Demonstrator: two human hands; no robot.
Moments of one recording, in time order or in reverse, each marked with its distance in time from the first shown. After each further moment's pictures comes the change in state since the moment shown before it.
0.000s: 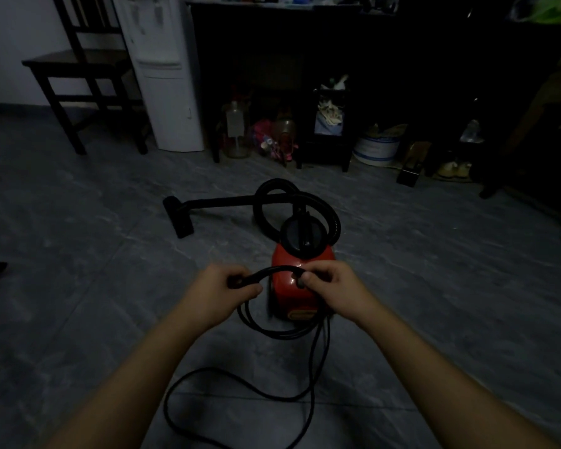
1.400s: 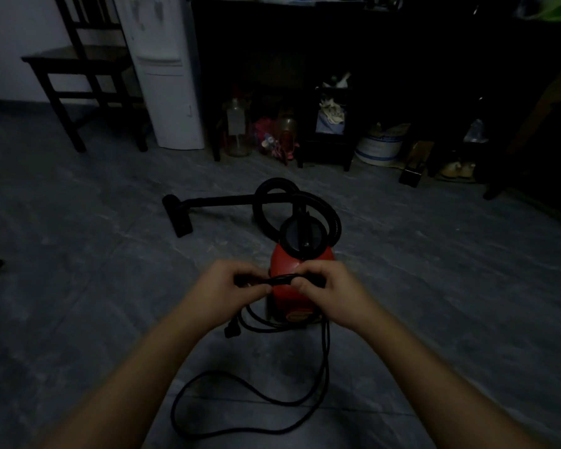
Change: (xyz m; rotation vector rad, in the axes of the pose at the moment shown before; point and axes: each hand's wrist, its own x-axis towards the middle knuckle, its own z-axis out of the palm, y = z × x) left_hand 0.007 0.015 0.008 -0.093 -0.017 0.115; right_hand -0.004 -0.013 -0.002 -0.161 -0.064 -0.198
